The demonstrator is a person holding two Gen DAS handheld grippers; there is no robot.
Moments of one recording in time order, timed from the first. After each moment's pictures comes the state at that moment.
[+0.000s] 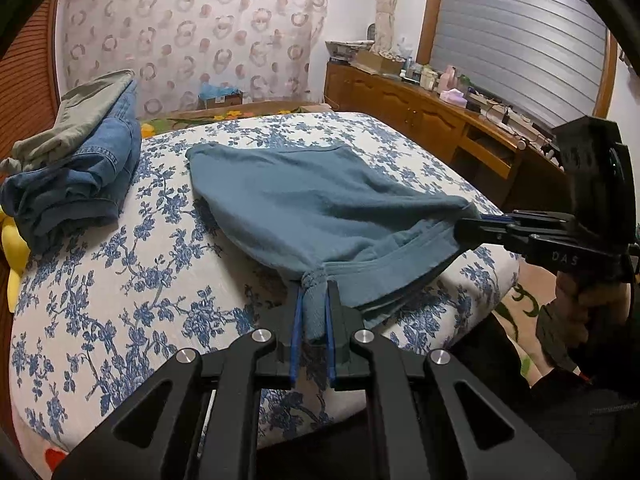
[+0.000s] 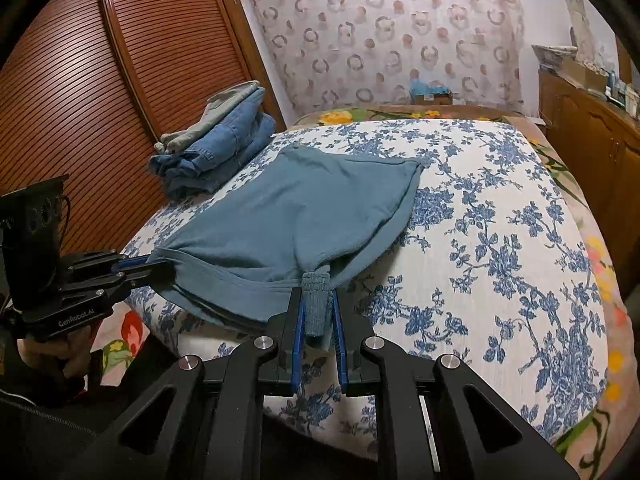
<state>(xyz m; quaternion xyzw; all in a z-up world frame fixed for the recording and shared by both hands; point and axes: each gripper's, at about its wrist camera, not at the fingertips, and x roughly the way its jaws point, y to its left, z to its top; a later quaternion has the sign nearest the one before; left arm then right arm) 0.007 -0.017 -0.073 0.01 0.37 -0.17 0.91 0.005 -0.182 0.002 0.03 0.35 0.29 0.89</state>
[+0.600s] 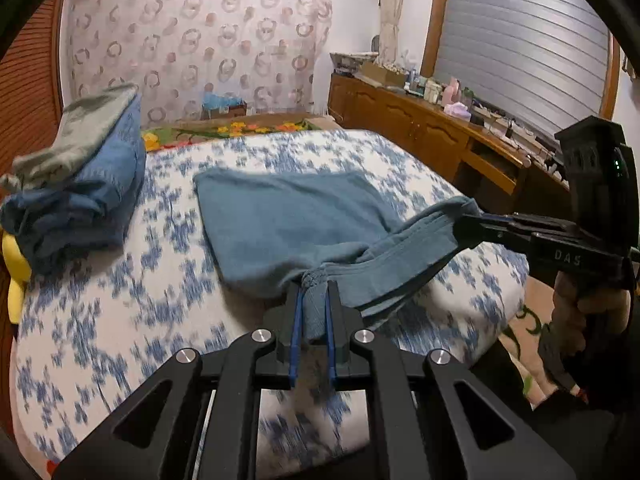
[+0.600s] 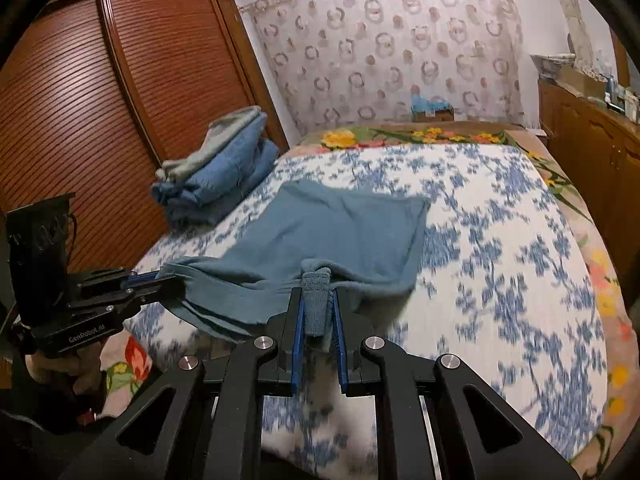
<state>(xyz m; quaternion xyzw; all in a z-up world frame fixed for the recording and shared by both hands) 0.037 -0.008 -0.059 0.00 0.35 -0.17 0.92 0.022 -0.176 0.023 0.04 0.32 0.30 0.90</state>
